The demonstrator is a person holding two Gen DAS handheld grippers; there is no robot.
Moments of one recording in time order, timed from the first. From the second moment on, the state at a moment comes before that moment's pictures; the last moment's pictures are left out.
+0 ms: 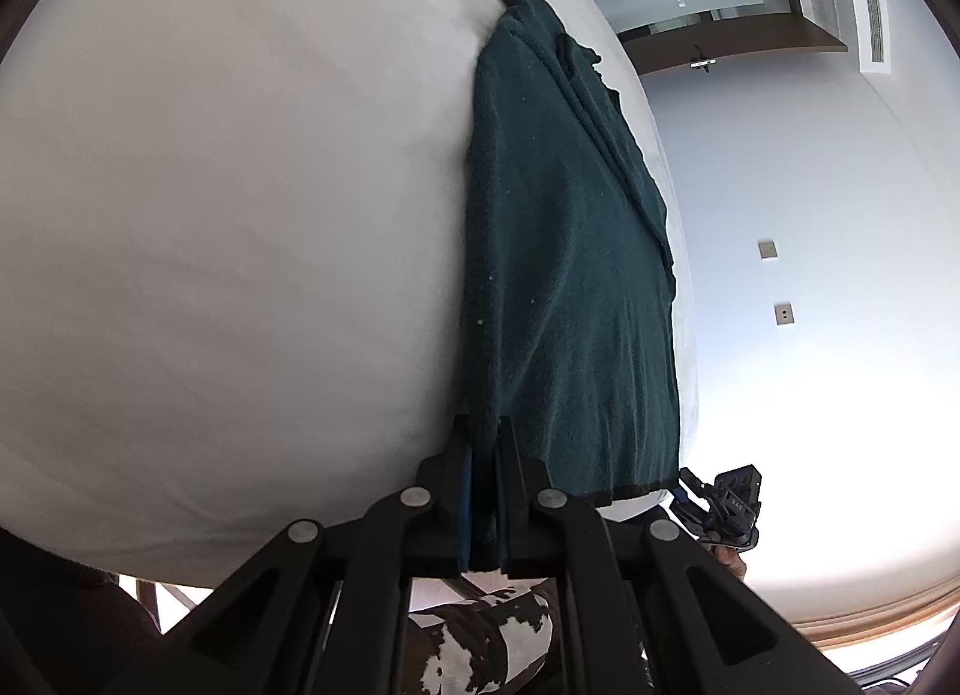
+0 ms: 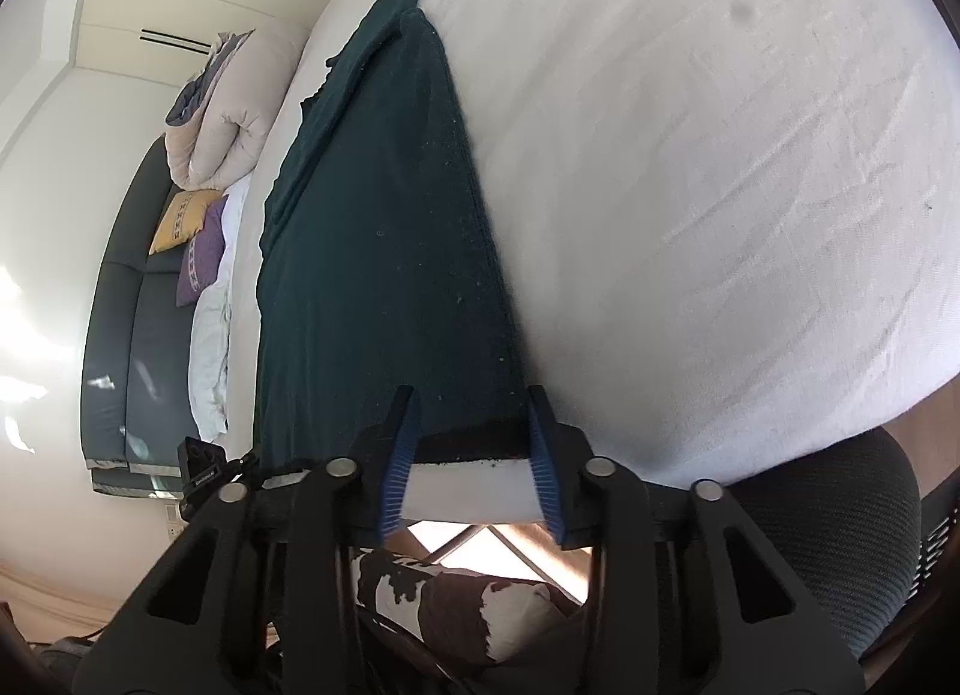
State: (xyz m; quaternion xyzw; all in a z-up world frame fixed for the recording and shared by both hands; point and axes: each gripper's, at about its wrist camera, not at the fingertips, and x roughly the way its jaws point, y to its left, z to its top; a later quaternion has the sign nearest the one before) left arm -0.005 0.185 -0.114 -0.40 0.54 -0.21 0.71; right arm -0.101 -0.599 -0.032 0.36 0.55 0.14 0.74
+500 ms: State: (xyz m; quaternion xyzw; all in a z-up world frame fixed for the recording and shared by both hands) left arm 0.000 0.187 -0.060 -0.44 0.46 -0.25 0.73; right arm -0.095 -0.606 0.004 0.41 0.47 0.17 0.76
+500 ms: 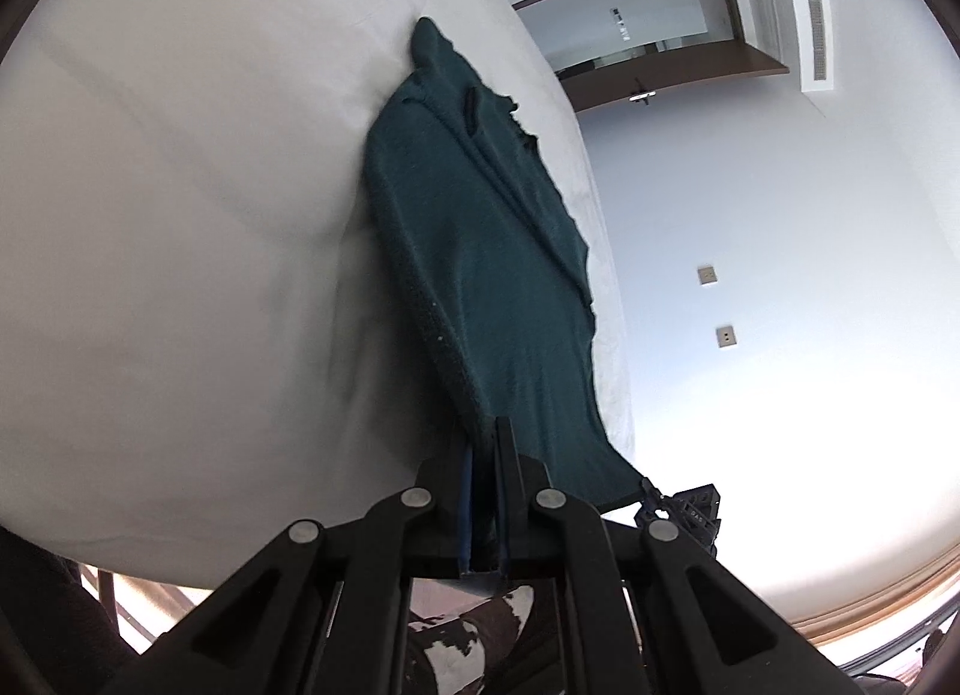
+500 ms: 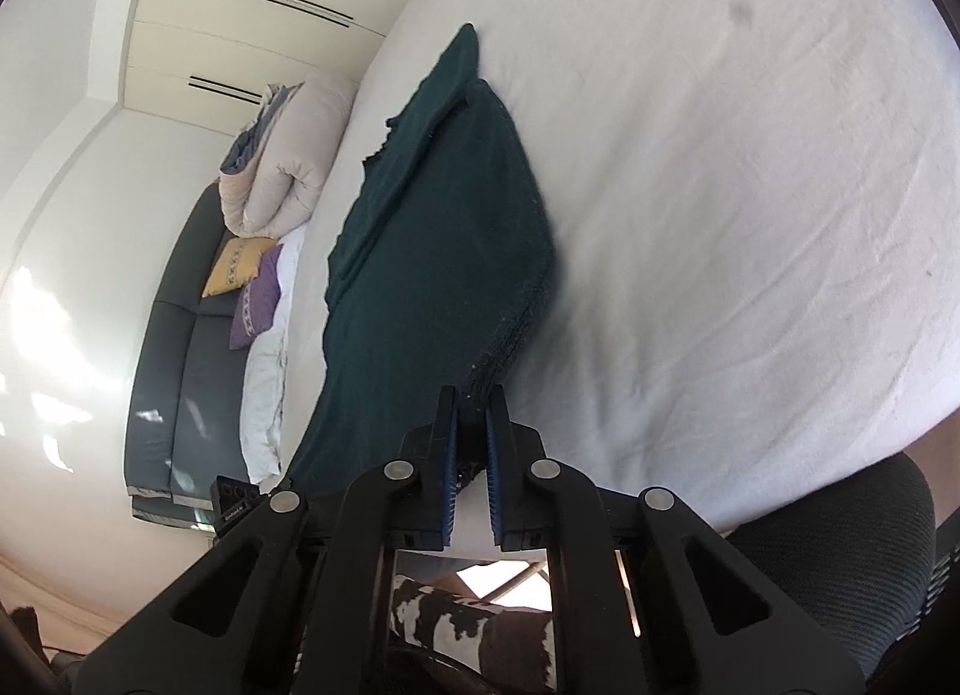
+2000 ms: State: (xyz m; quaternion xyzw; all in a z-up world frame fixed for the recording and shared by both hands) left arm 0.373 0.207 -0.128 -0.55 0.40 -0.15 0.71; right arm 0.374 -0.584 -0.009 0.42 0.40 0.03 0.81
